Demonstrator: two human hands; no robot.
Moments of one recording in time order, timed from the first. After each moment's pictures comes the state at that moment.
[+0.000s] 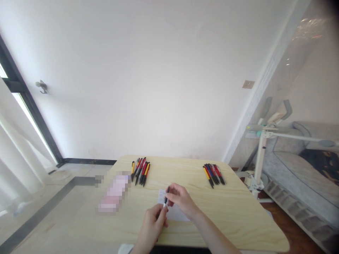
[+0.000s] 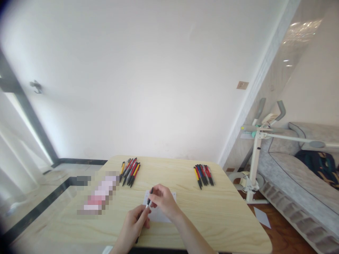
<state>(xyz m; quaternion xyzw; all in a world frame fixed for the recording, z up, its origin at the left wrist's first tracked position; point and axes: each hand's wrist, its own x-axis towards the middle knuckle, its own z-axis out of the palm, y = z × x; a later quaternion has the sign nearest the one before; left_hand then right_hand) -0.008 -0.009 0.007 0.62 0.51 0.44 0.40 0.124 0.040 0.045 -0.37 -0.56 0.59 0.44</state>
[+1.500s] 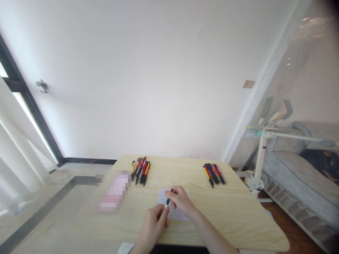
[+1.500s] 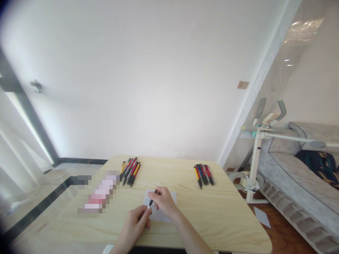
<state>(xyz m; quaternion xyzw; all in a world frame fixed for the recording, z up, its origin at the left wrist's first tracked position) -0.008 -0.010 0.008 0.63 0.52 0.42 0.40 0.119 0.048 0.027 -0.44 -0.60 0.53 0.41</state>
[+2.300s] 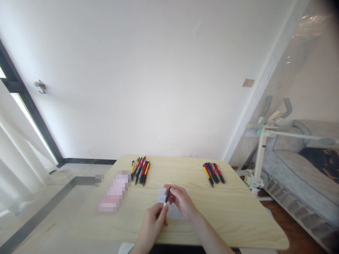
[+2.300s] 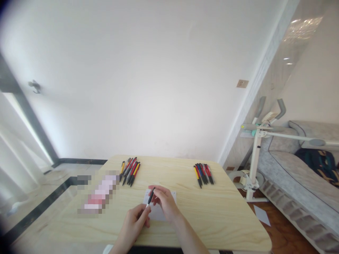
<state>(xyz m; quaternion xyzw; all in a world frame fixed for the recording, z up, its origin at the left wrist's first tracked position) -0.009 -0.008 0.007 0.63 0.51 0.42 0.40 0.123 0.042 0.018 -0.32 -0.45 0.65 0.51</state>
